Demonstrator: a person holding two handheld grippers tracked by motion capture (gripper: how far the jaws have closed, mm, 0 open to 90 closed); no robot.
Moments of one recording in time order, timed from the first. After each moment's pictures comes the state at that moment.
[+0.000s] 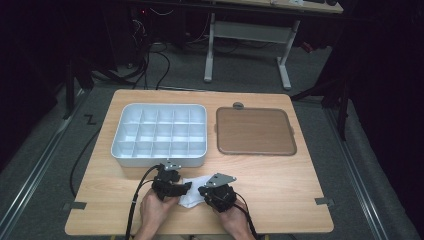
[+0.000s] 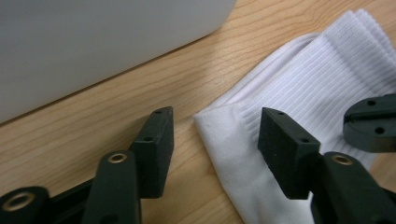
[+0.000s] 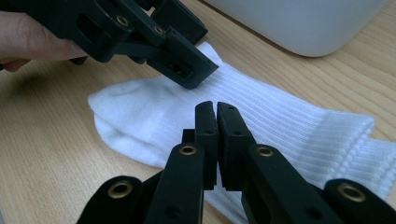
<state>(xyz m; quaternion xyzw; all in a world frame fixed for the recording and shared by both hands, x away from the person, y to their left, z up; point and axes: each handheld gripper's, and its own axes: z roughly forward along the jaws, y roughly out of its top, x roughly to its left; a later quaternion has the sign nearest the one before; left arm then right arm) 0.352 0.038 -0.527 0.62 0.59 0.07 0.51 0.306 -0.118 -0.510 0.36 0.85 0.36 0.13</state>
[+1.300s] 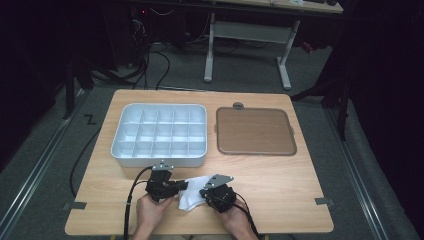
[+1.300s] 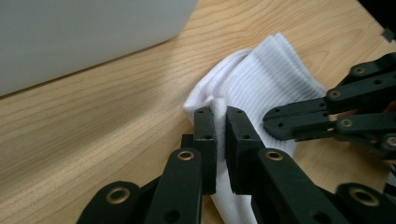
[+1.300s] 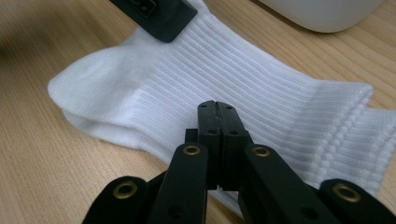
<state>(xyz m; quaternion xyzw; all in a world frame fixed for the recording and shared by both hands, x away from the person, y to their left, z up) 0.342 0.058 -0.507 0.58 0.60 -0.03 0.55 0.309 -0.119 -0.519 0.35 0.87 0.33 0.12</state>
